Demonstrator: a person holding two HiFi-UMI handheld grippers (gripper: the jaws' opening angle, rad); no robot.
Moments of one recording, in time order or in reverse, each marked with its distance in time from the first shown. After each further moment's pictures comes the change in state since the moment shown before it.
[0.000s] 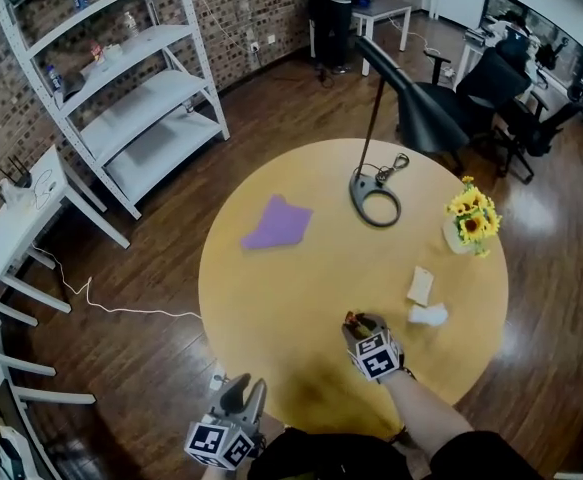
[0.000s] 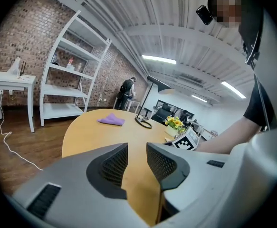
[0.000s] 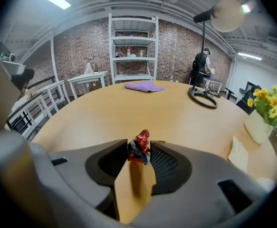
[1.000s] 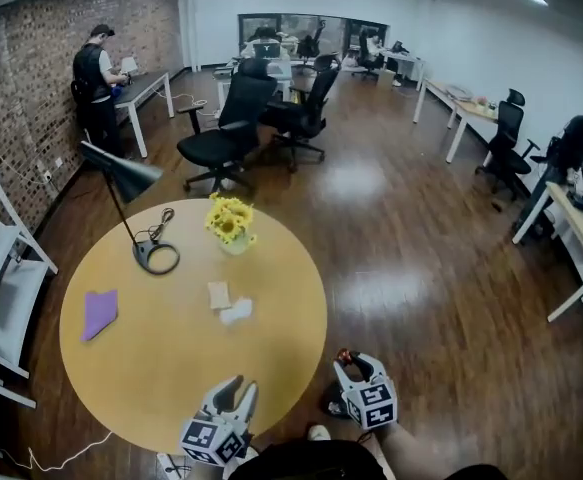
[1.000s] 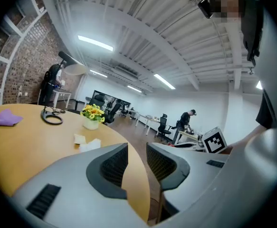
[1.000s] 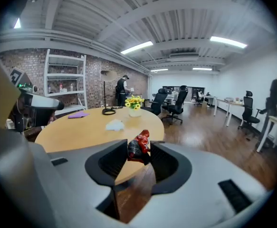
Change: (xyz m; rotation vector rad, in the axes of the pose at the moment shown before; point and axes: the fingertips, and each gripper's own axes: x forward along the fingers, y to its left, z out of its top) left arm 0.048 -0.305 -0.065 0.212 0.116 -0.797; right arm -0.375 -0.056 -0.222 0.569 -0.325 -0.676
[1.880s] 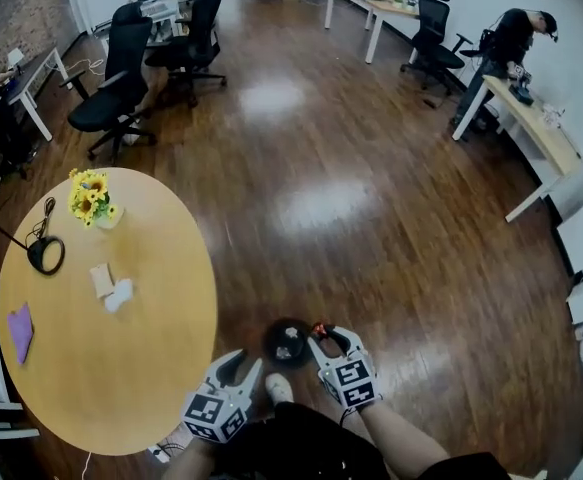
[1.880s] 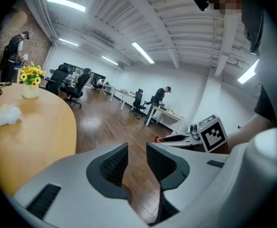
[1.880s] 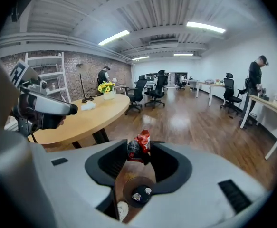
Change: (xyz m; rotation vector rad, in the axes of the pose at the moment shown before) left arm 0.154 -0.186 -0.129 0.033 0.308 -0.308; right arm -0.075 -0.148 -0.116 0.159 0.133 -0.131
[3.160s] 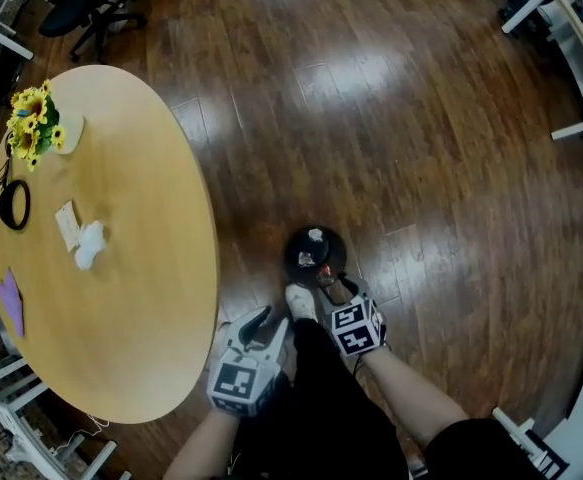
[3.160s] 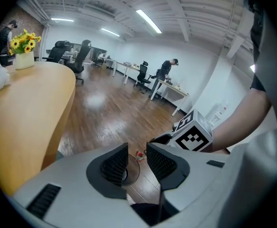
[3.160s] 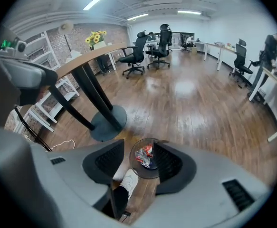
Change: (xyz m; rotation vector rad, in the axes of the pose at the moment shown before) left arm 0.042 0.038 -0.120 -0.006 0.330 0.055; right arm 0.108 0.021 -0.175 0.061 0.465 0.053
